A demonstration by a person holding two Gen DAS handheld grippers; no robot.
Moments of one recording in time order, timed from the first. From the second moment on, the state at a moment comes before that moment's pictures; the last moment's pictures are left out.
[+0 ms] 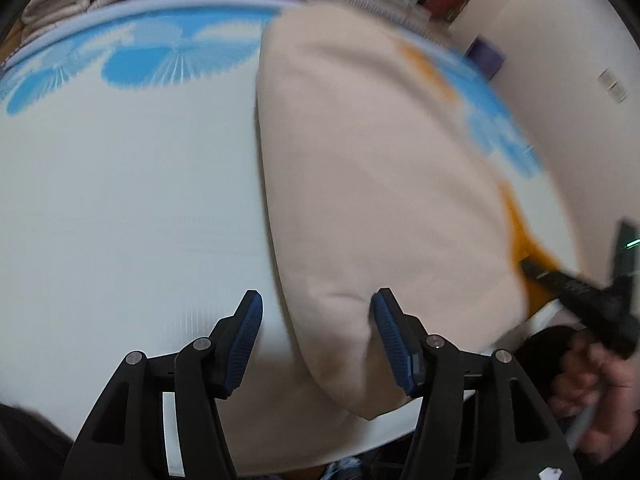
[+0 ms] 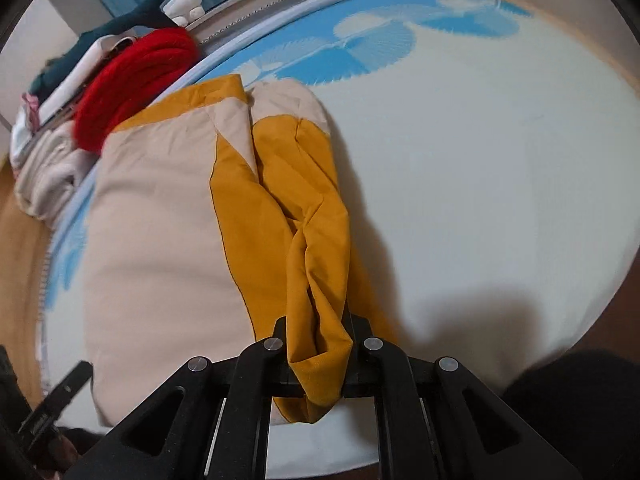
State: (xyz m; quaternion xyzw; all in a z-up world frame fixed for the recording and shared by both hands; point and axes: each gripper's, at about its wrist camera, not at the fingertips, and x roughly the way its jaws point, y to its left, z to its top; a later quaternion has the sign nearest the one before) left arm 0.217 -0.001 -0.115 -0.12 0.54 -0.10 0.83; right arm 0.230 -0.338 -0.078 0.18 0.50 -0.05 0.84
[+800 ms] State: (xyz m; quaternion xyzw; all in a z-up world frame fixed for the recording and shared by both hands) left arm 0.209 0.007 -0.116 -0.13 0.51 -0.13 0.84; right arm 0.467 -0.319 -0.068 0.24 0.53 0.13 0.80
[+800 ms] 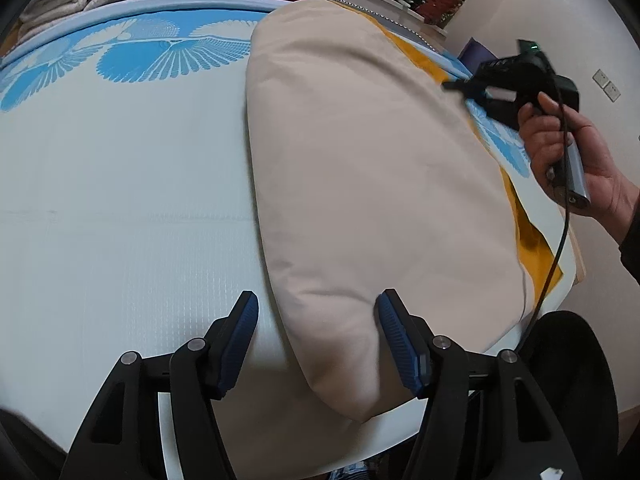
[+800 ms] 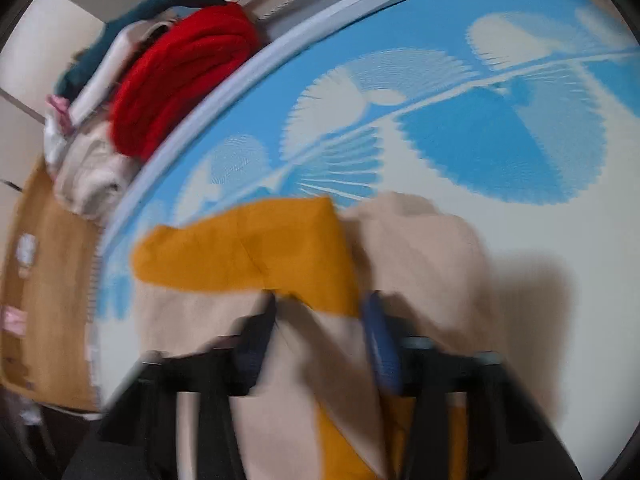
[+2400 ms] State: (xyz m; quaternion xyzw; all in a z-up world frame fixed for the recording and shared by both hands) left arm 0.249 0.024 -0.146 -0.30 0.54 -0.18 0.76; right arm 0.303 -0.348 -0.141 0.28 0.56 0.05 0.78
